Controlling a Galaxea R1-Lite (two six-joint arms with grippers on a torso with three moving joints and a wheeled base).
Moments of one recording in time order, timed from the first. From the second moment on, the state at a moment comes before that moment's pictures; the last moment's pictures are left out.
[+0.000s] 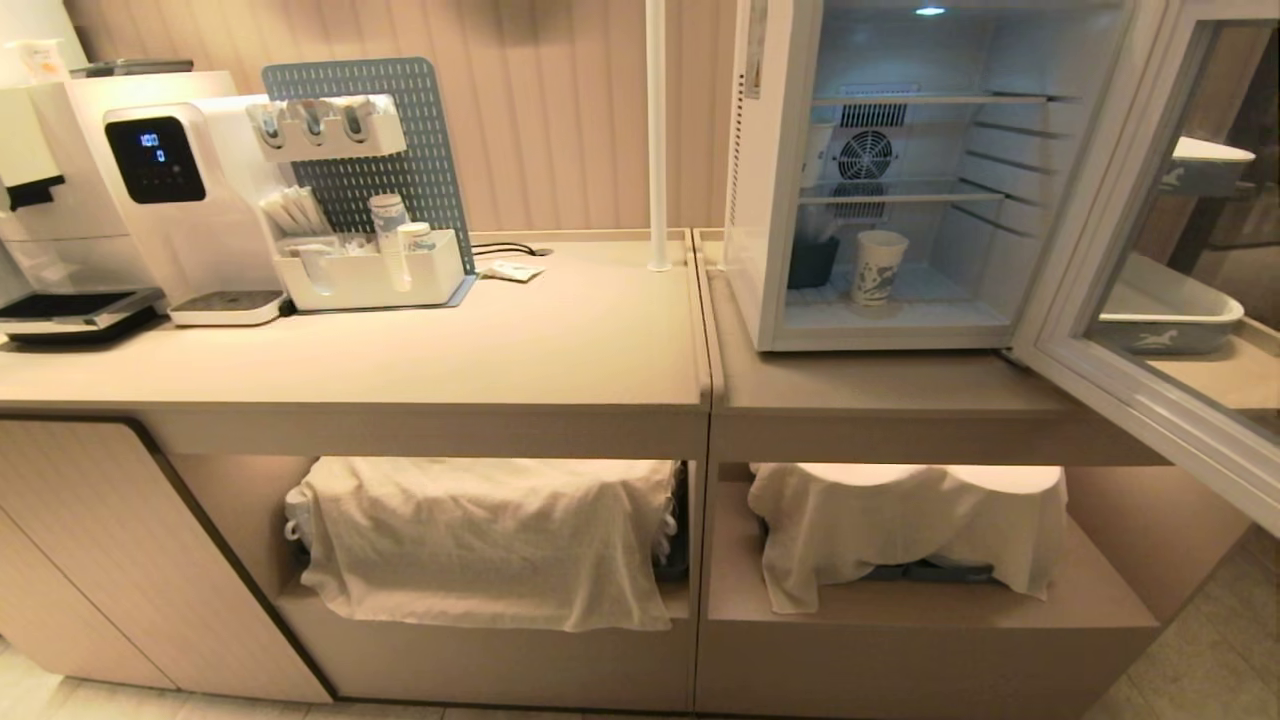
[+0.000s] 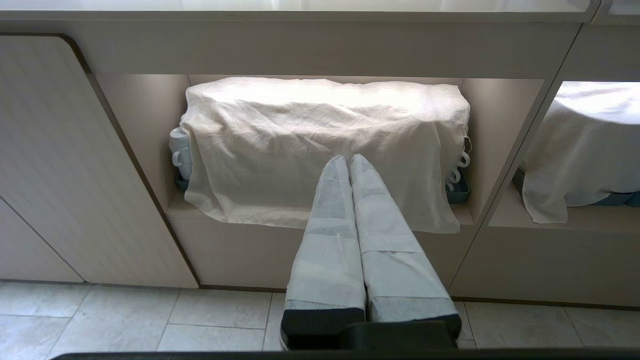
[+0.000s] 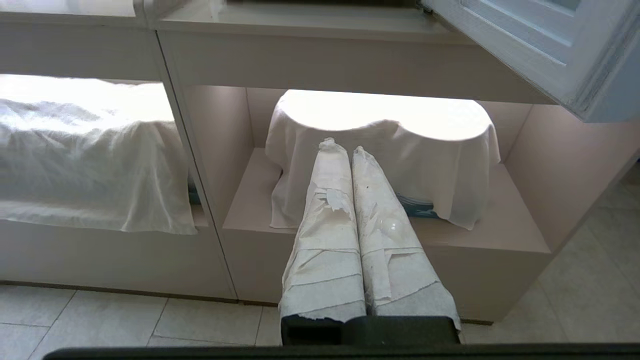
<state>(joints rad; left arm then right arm) 0.00 0.00 0.00 0.00 0.00 -0.01 0.00 0.00 0.00 0.00 0.02 -0.08</state>
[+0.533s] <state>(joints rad) 0.00 0.00 0.00 0.00 0.00 0.01 0.00 0.00 0.00 0.00 0.02 -0.08</state>
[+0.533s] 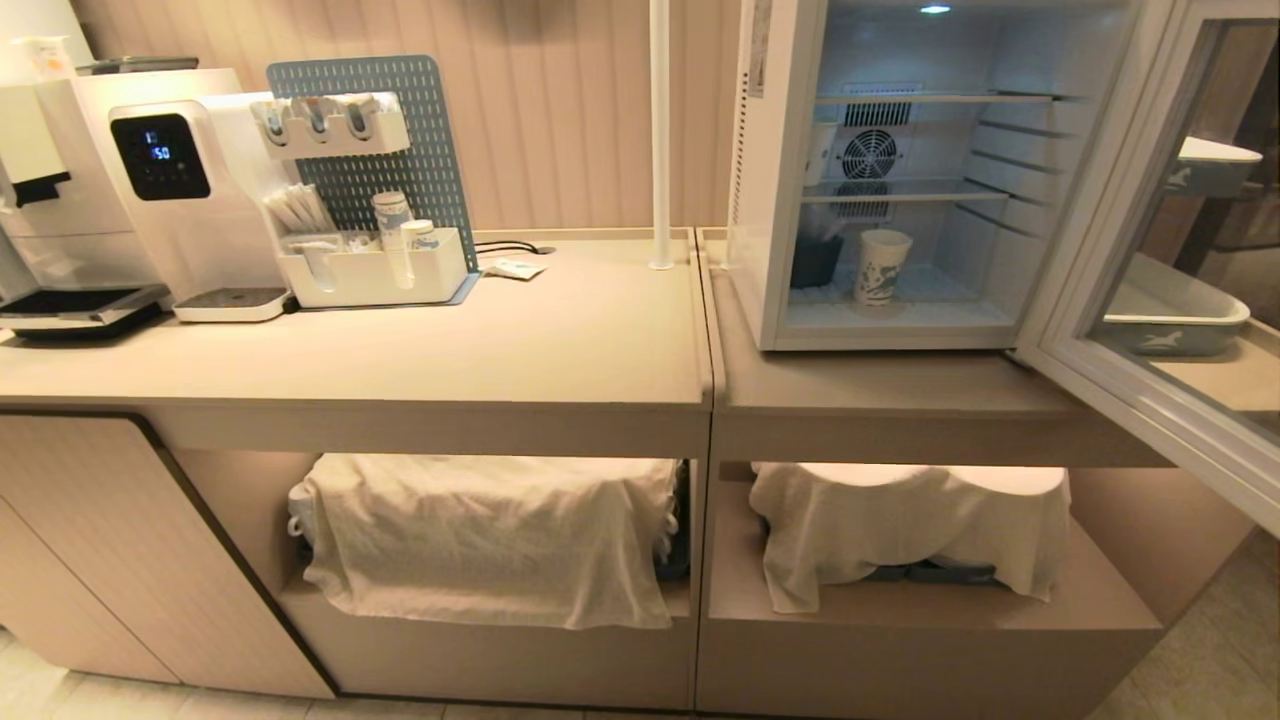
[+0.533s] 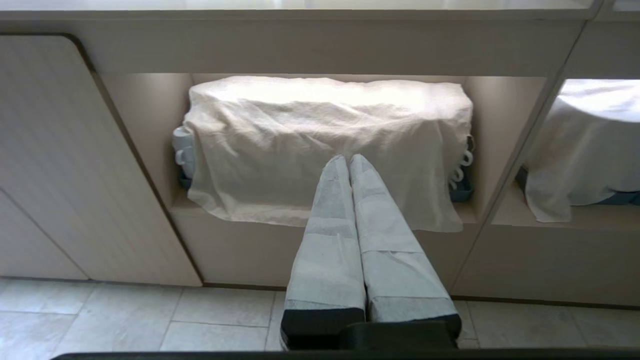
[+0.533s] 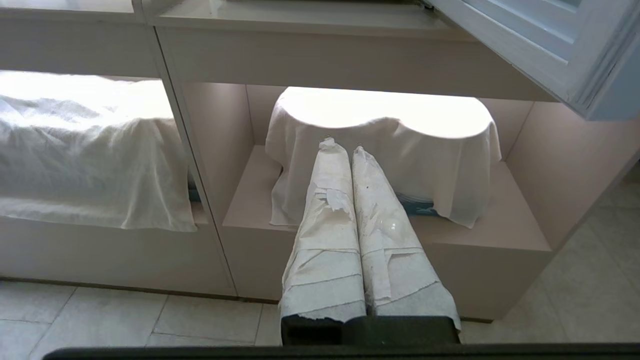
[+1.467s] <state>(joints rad) 0.01 0.00 0.00 0.00 0.00 0.01 0.00 0.00 0.00 0.00 0.02 -0.08</state>
